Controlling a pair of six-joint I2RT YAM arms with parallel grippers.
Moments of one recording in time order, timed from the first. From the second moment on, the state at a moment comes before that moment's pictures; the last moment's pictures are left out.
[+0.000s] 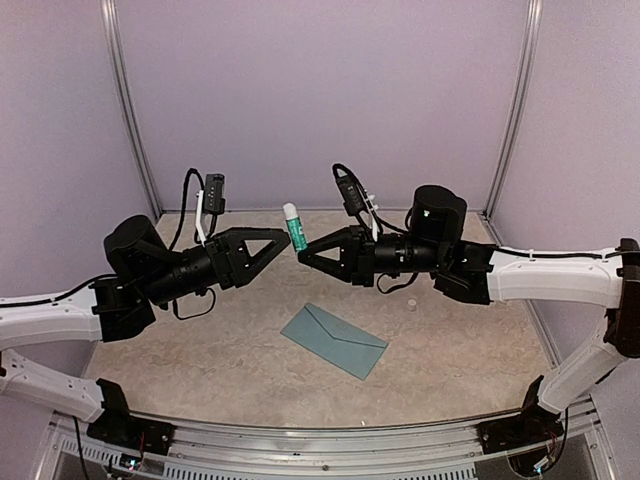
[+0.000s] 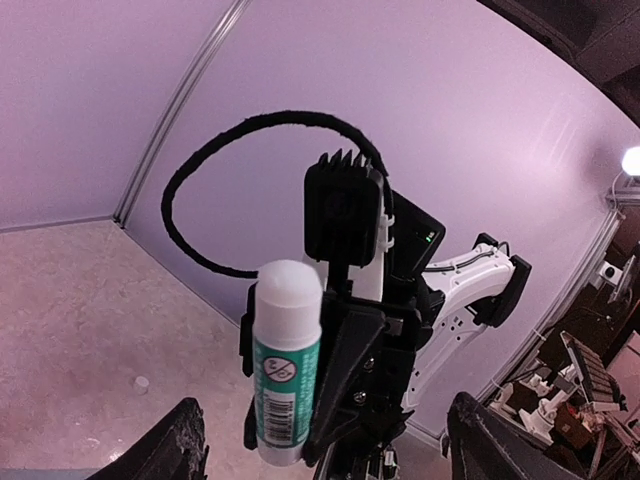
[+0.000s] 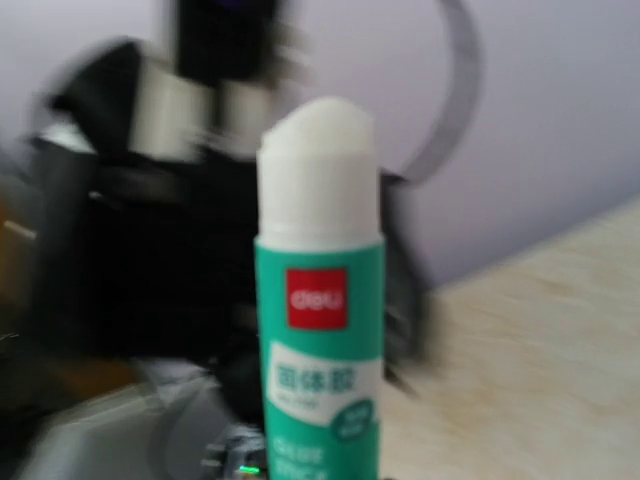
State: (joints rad) left arm -0.94 1.08 0.72 0.57 0.26 -0.63; right arm 0.94 1.48 1.05 0.45 -0.62 0.42
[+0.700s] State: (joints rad) left arm -0.97 1.12 0.74 0.58 0.29 -0.59; right arm 0.94 1.52 1.05 0.56 -0.81 0.50
